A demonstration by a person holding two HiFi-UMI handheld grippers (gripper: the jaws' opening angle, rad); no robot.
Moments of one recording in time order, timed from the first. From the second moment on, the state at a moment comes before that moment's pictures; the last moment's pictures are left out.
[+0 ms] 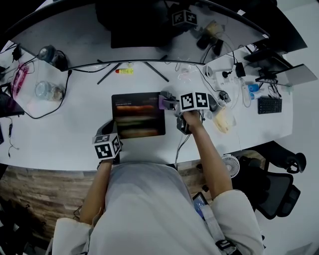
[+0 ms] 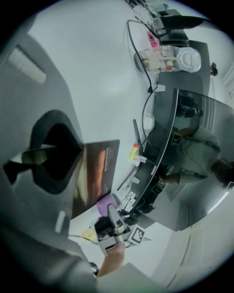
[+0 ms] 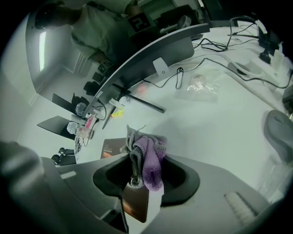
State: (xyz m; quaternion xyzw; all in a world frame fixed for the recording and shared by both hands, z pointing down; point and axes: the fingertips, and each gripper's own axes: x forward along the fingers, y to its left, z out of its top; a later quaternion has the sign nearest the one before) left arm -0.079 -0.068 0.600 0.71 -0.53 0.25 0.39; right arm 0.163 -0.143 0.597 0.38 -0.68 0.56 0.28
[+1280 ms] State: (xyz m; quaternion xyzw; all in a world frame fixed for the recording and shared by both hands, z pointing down) left arm -0.078 -0.064 0.597 0.72 -0.51 0.26 0.38; right arm 0.016 -0.098 0.573 0.32 -0.75 0.49 0.32
